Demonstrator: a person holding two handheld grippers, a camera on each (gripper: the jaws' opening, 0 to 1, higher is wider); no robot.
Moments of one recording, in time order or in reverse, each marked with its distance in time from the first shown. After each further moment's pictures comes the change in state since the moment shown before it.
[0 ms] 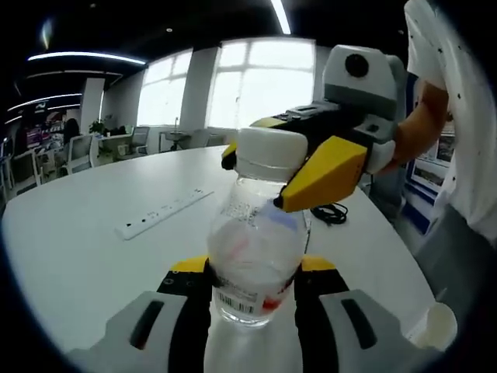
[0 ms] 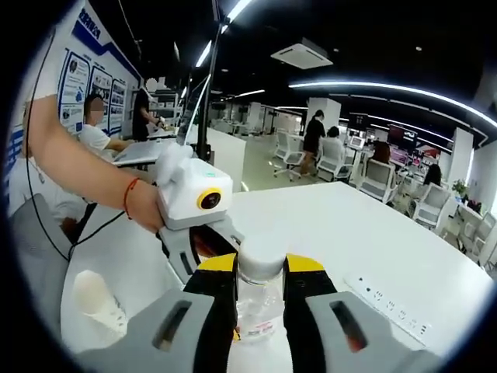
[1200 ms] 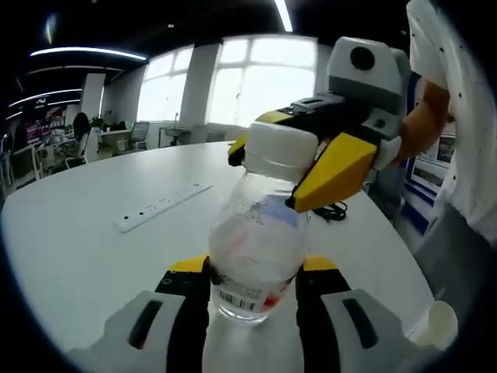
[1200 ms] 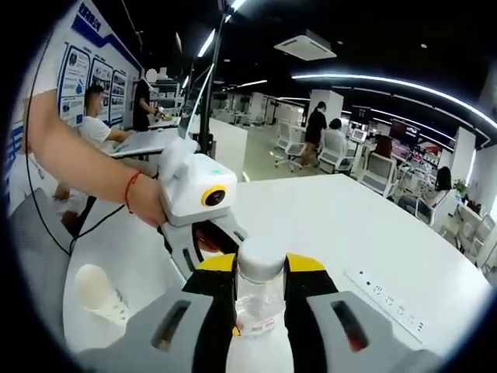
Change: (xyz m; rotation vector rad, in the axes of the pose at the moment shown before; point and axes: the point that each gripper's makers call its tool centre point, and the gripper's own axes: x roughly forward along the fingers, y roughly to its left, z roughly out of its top) left arm 0.002 -0.002 -0.007 -0.011 0.021 -0.002; right arm -0.002 0.004 -0.006 -0.006 0.055 0.004
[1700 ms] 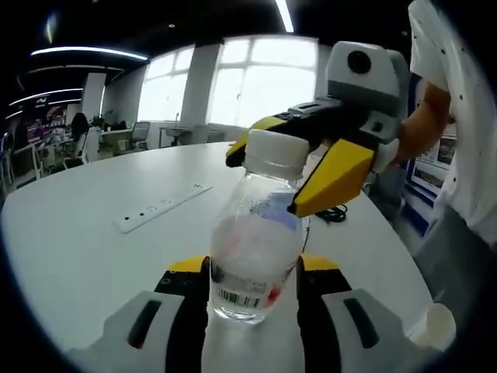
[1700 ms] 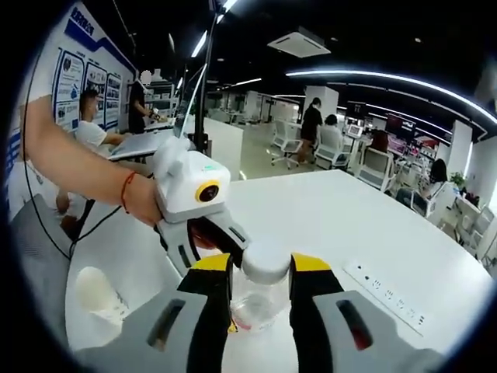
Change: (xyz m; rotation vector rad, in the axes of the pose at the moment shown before) left arm -0.001 -0.001 0.003 -0.007 -0.005 0.002; right arm -0.002 -0.007 -0.003 0.031 0.011 -0.019
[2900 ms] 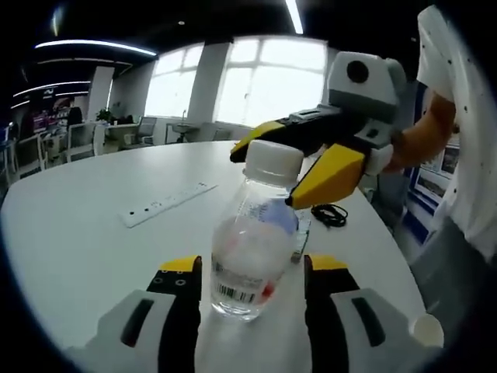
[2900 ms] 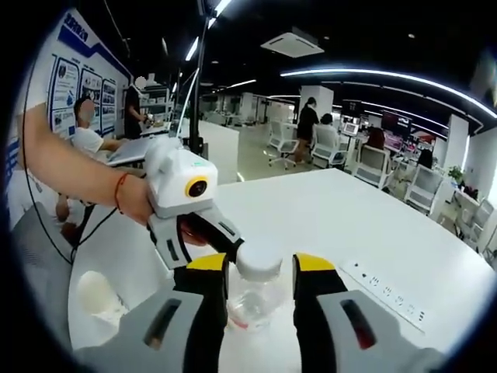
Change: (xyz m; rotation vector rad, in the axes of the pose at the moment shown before) left arm -0.010 0.002 0.005 -0.059 0.000 0.025; right arm -0.006 -0.010 0.003 0.036 -0.011 -0.014
